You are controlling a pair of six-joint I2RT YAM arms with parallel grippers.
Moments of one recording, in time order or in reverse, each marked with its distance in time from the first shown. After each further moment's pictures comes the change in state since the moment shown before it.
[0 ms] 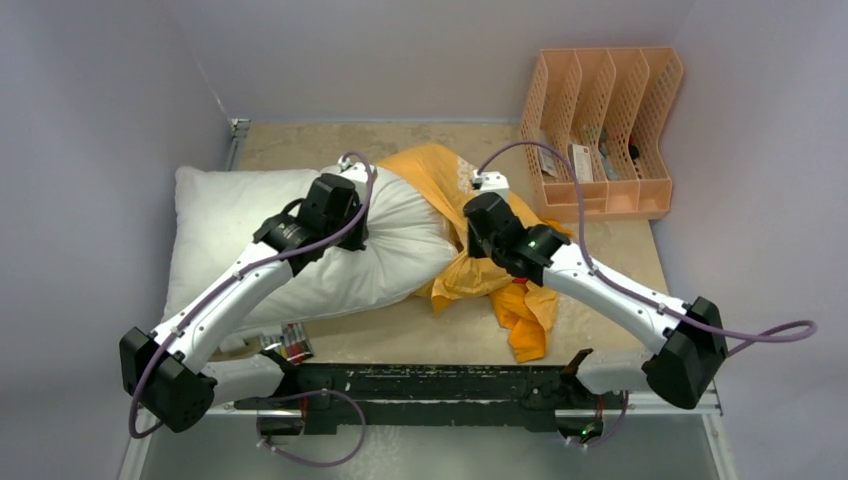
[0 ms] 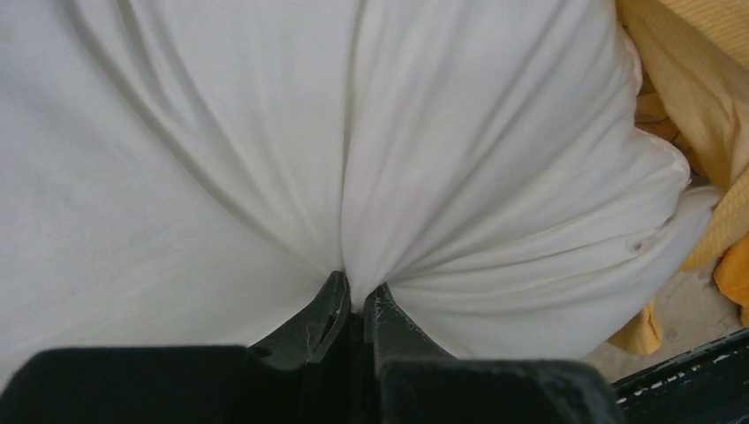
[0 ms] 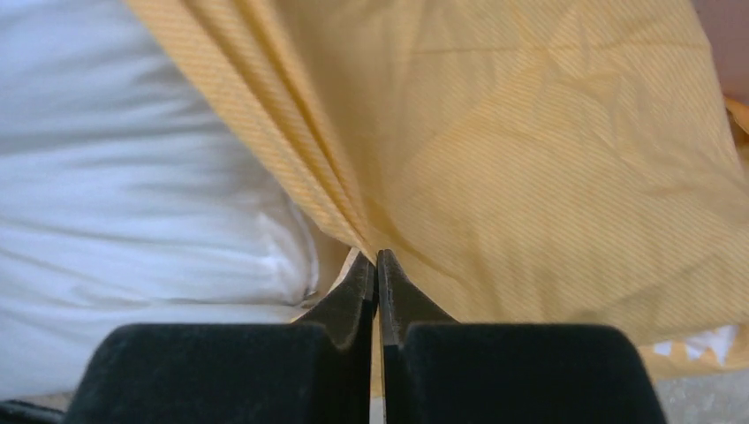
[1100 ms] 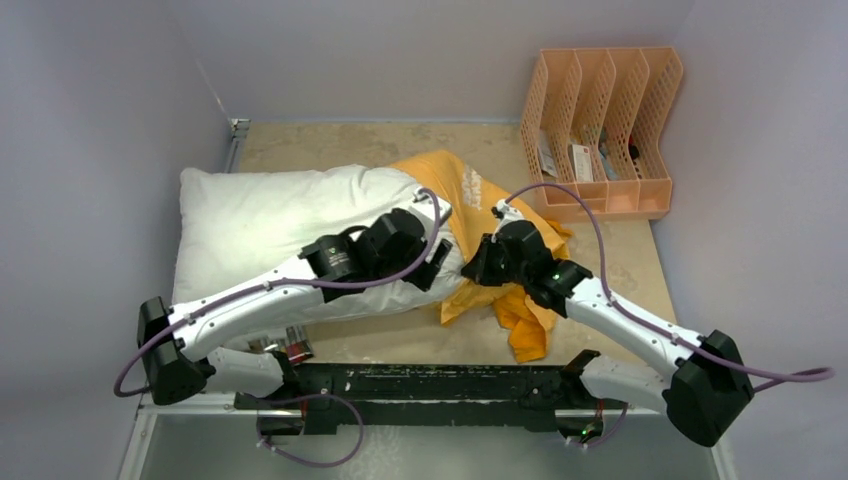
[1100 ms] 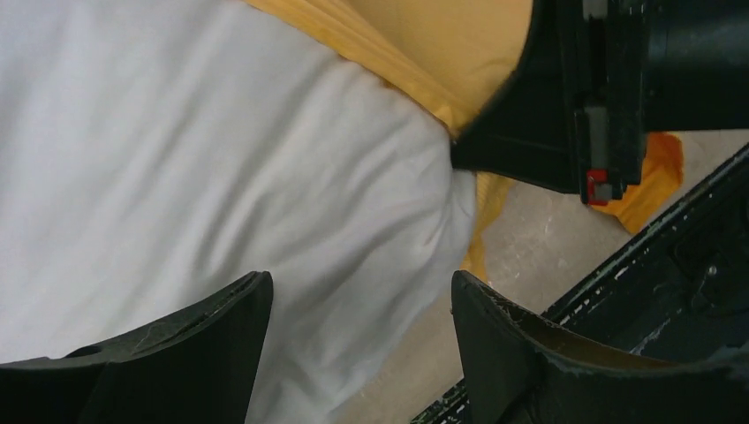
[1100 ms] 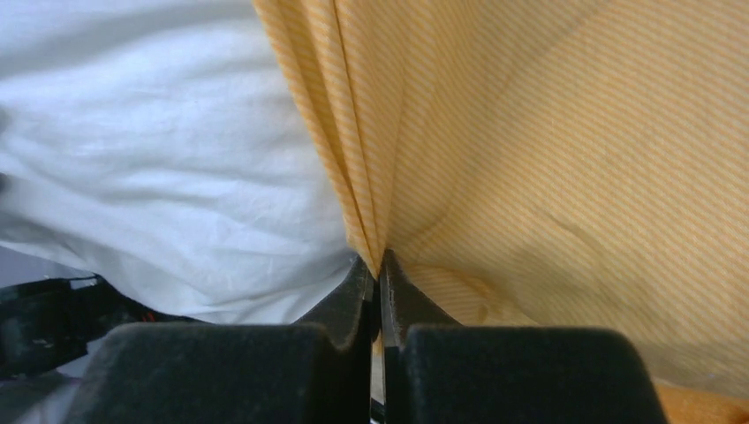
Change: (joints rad) left arm -0.426 0.073 0.099 0.047 -0.151 -0.038; right arm -0.144 -0.203 -0.397 0.277 -0.491 0.209
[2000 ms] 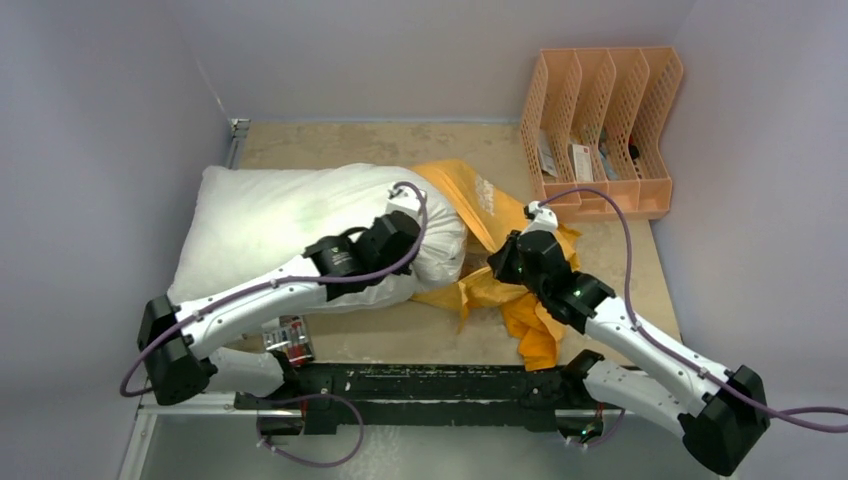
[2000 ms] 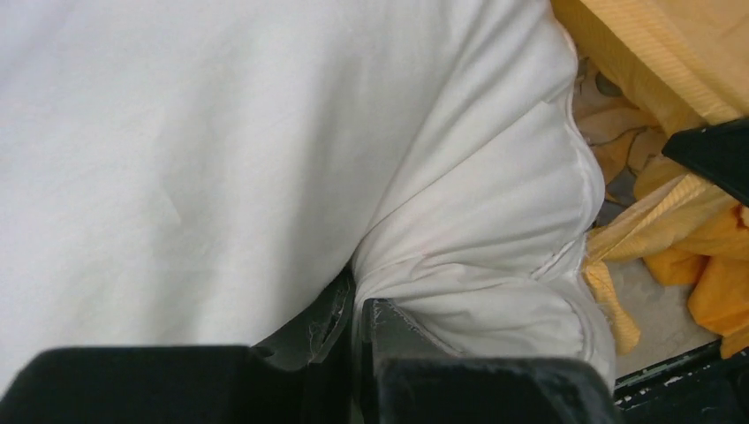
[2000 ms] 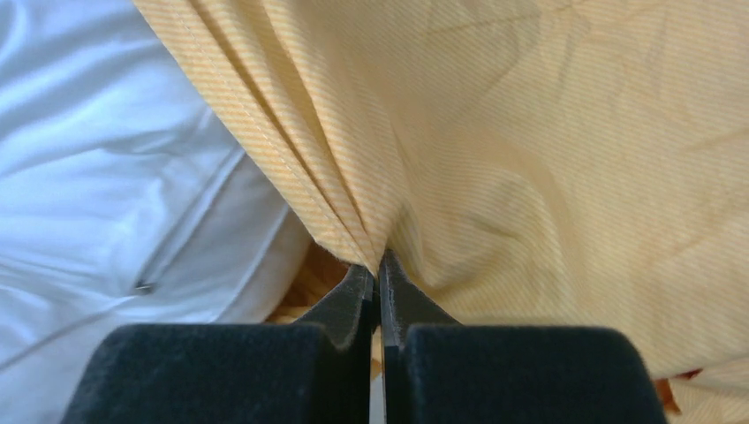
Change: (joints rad) left arm -0.028 0.055 -0.072 0.024 -0.231 -0.178; right arm -0.005 -0.209 -0.058 -0.061 0.322 0.051
